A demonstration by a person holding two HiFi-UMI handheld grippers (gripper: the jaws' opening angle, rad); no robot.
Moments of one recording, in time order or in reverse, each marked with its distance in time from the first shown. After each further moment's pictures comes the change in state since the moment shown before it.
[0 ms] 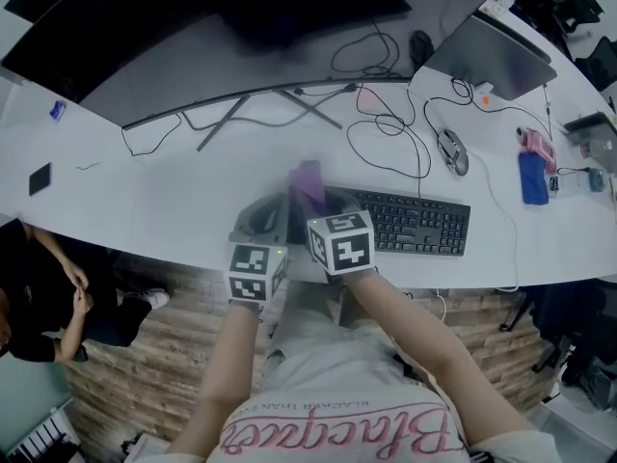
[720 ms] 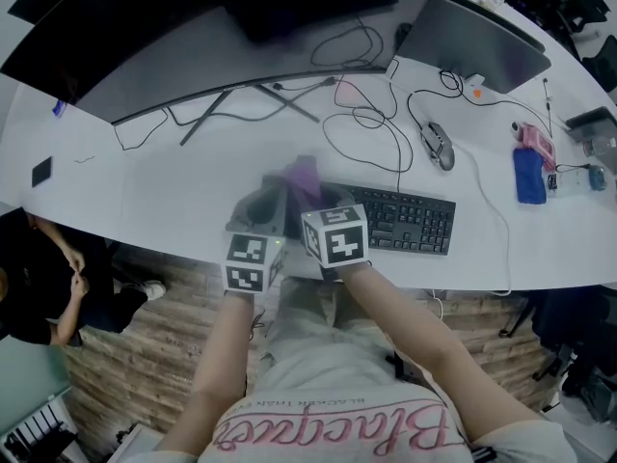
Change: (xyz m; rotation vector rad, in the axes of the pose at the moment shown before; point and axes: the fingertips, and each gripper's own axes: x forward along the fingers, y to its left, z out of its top) left arm 0.023 -0.055 0.012 0.058 0.033 0.035; right arm -0.027 -0.044 -0.012 0.017 -0.011 0.043
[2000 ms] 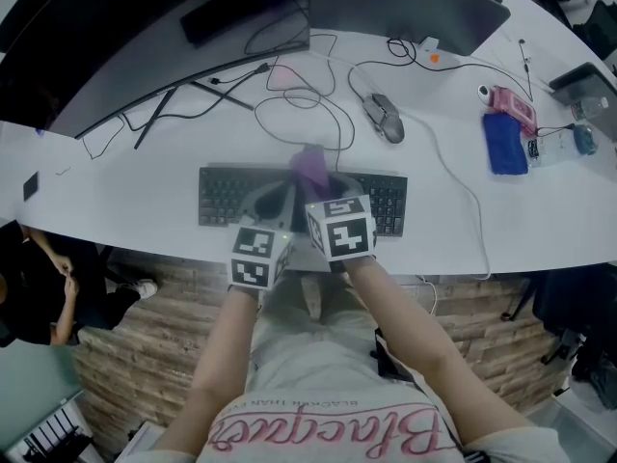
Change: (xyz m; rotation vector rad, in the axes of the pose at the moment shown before) left arm 0.063 -0.154 0.000 0.034 0.068 -0.083; right arm -0.090 -0.135 -0.030 0.007 -0.005 -0.082
